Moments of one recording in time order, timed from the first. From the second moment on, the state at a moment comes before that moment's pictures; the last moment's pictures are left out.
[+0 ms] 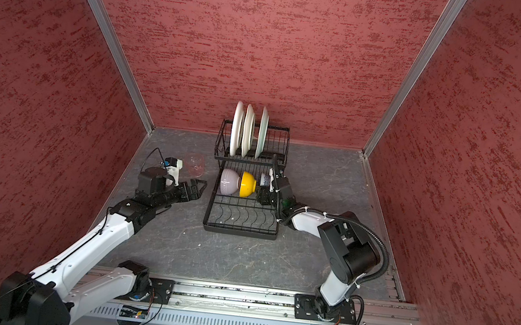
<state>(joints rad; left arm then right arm) -0.26 0.99 0.67 -0.22 0.20 -0.50 0.54 1.69 0.81 0.33 -0.01 0.40</state>
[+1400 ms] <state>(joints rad) -0.26 1.05 0.67 -0.18 0.23 -0.53 0.55 1.40 0.69 0.17 0.03 0.43</state>
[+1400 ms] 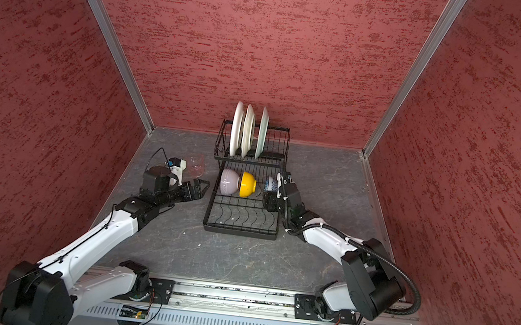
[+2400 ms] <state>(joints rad) -0.42 1.00 0.62 -0.17 0.25 -0.63 0.55 1.01 0.43 0.30 -0.22 0.74</state>
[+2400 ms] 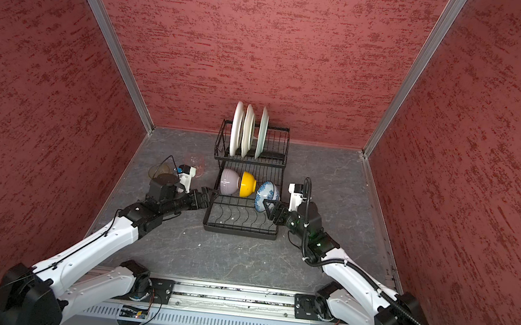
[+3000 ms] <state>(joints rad) -0.56 1.08 0.60 -0.06 0.25 -0.75 0.55 1.03 0.40 0.41 -0.34 0.82</state>
